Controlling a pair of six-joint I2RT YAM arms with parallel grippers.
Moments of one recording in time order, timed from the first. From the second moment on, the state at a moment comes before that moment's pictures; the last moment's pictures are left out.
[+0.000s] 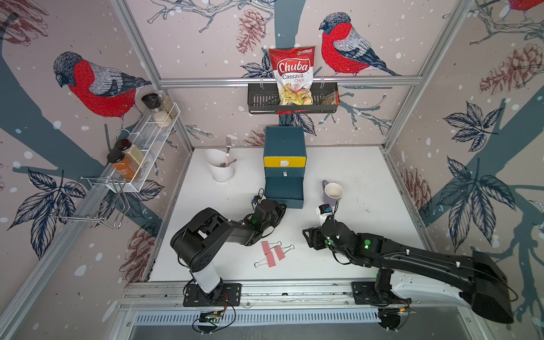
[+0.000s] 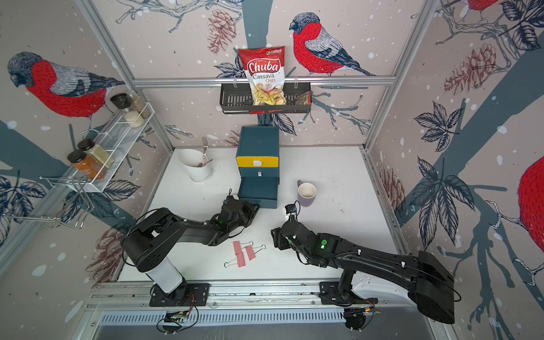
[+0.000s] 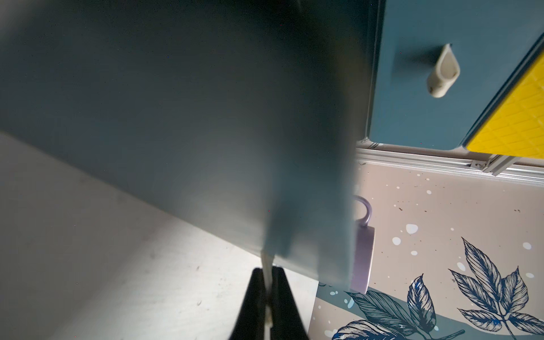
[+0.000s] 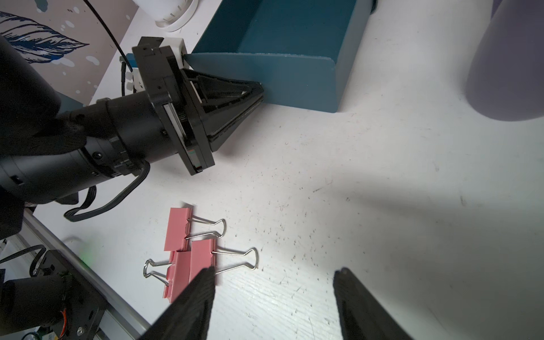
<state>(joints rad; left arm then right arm) -0.70 1.71 0.54 0.68 0.00 -1.51 1.14 1.04 0.57 -0.28 0.27 0.74</state>
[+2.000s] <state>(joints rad) -0.45 0.71 0.55 -0.44 -0.11 -1.22 1.51 1.86 1.08 -0.37 0.26 0.81</state>
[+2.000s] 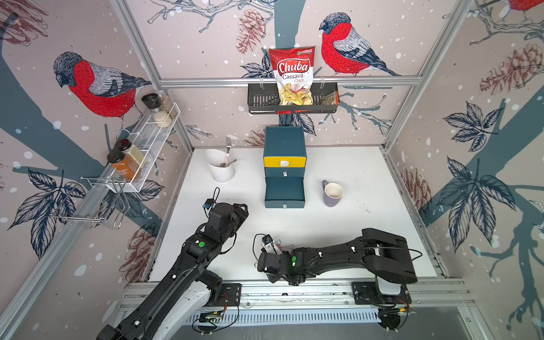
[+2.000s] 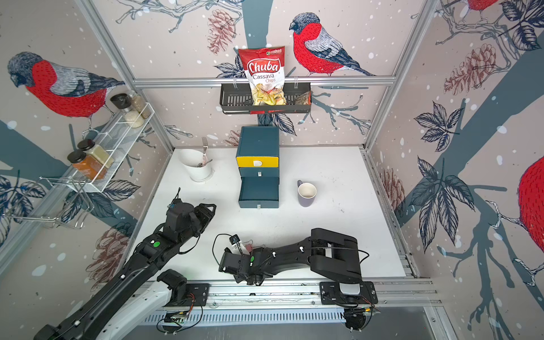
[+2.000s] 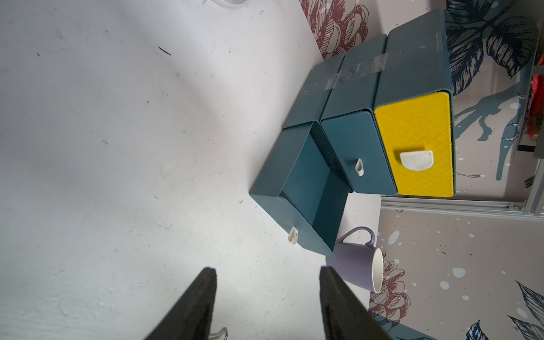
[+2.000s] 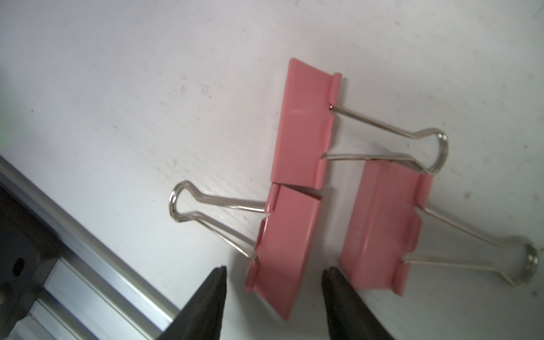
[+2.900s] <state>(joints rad) -0.45 0.71 0.55 -0.44 -0.10 -1.22 1.54 1.93 1.15 -0.43 0.39 0.79</state>
